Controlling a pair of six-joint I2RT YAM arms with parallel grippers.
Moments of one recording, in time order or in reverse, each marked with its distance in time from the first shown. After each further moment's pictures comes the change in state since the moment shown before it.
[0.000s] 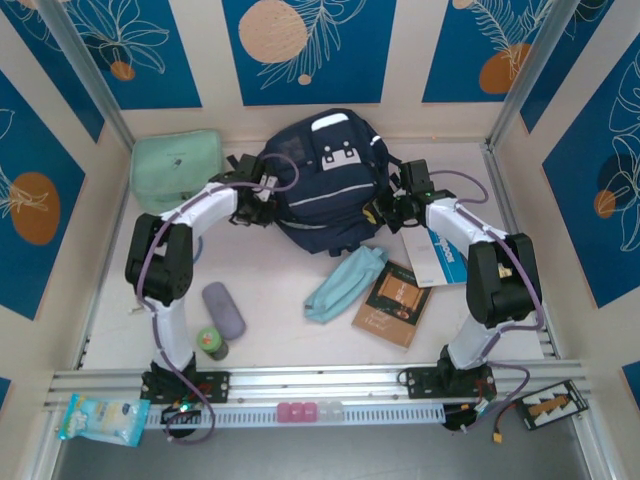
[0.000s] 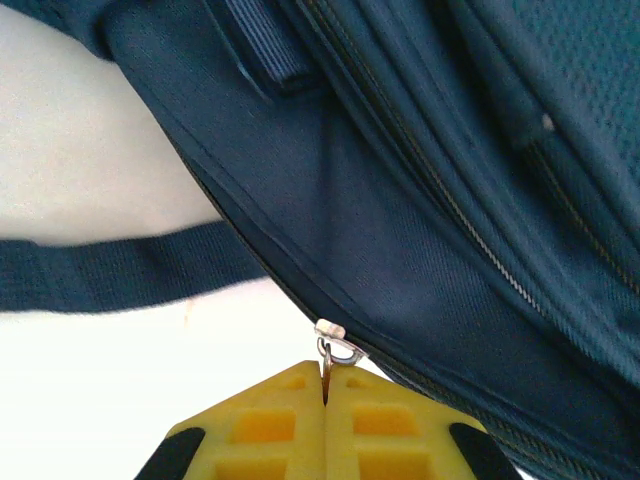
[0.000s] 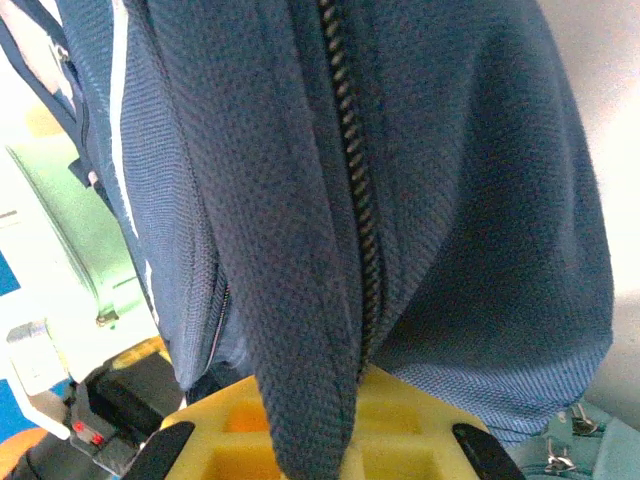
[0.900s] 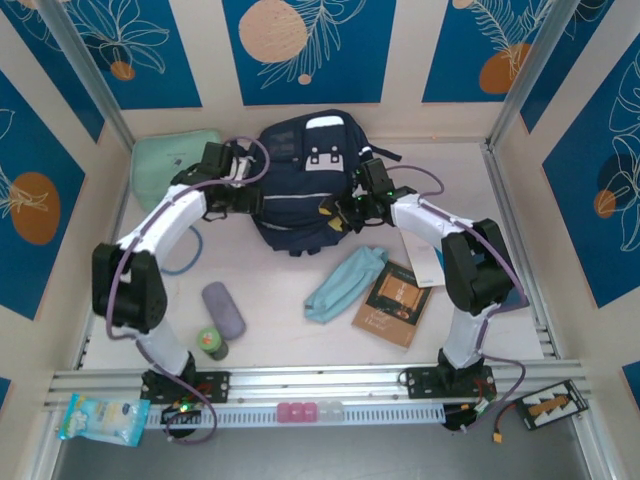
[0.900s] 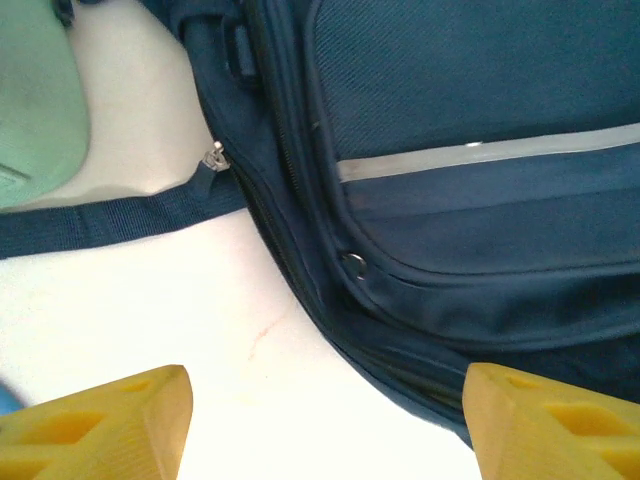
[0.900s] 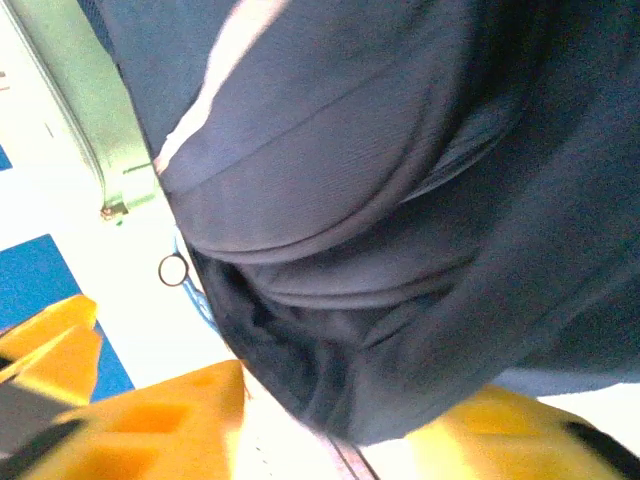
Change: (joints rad) left arm 0.079 -0.304 -0.098 -0.027 -0.017 -0.063; right arm 0.204 0.124 0.126 0.053 -0.060 0.057
